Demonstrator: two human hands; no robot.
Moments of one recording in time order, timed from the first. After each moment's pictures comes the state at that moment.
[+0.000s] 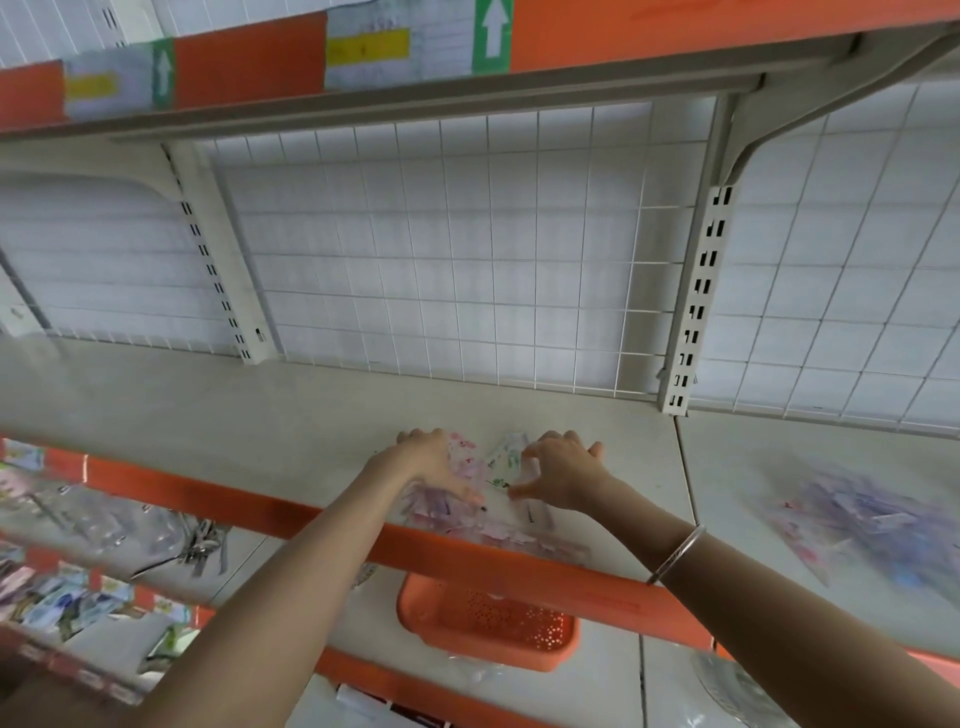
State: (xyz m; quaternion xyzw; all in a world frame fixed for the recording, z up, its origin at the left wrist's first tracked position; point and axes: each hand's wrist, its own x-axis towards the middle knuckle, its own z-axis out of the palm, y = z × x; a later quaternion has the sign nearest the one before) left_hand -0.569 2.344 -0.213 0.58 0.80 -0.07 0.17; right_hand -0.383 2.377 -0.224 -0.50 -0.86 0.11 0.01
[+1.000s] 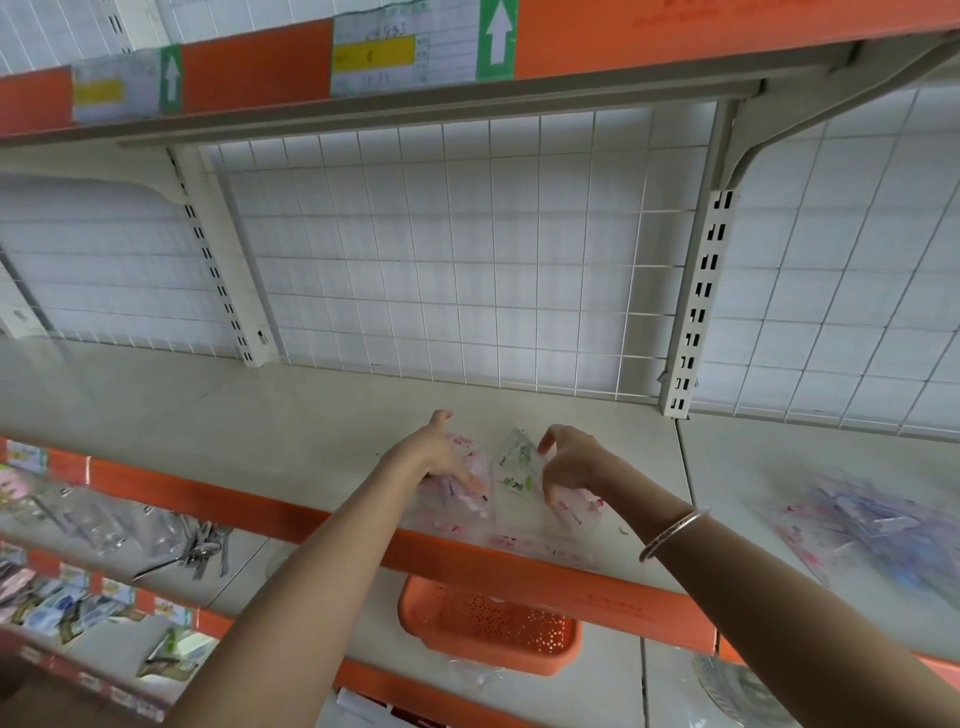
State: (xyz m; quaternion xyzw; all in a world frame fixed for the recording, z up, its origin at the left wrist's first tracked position) left_hand -0.559 2.347 -0.203 0.48 0.80 0.15 0.33; right_hand -0.375 2.385 -0.204 -0.55 -0.77 0.33 0.06
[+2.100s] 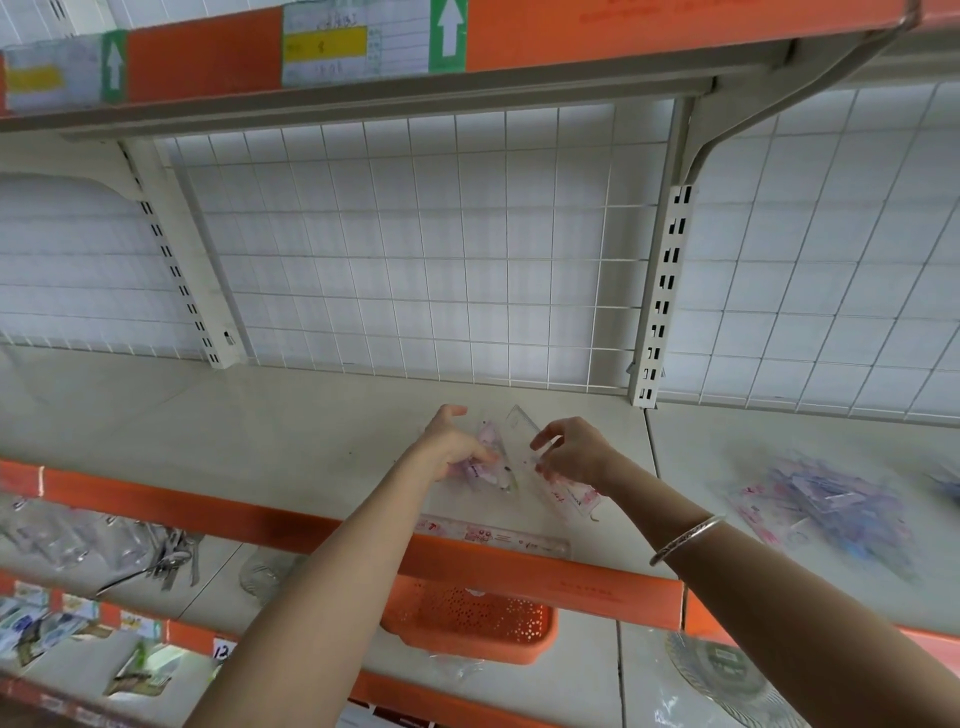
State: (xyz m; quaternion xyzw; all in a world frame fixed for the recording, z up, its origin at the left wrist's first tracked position) left_hand -0.519 2.367 -0.220 0.40 0.70 0.38 0.45; right_hand -0.344 2.390 -0.217 -0.55 -0.72 0.39 0.18
